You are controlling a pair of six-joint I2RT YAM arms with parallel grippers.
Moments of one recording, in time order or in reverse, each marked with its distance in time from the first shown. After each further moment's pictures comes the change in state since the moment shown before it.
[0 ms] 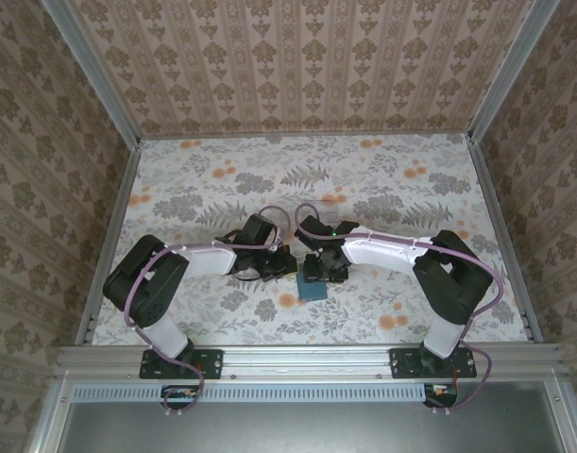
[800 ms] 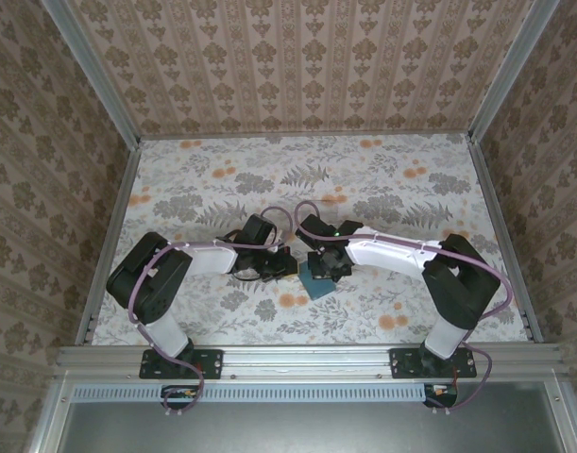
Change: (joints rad) left arm 0.010 0.027 0.002 -0.001 0.044 0.054; right arm 0.004 -0.051 0.002 -0.038 0.095 -0.046
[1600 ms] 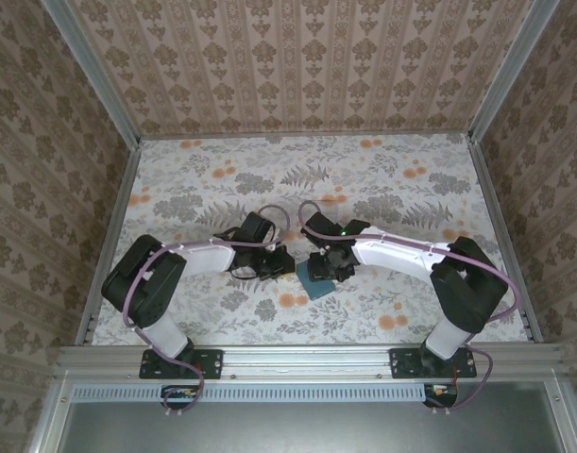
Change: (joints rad) left arm 0.005 -0.043 0.026 -0.098 -0.033 0.018; right arm -0.018 -0.039 -0.040 0.032 -0.105 -0.060
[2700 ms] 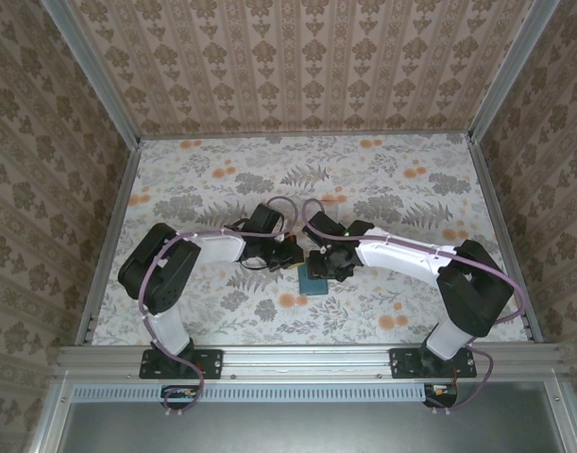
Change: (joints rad) left arm -0.006 0.134 0.118 0.057 0.027 -0.060; right arm 0.001 -0.030 0.005 0.022 -0.018 0.061
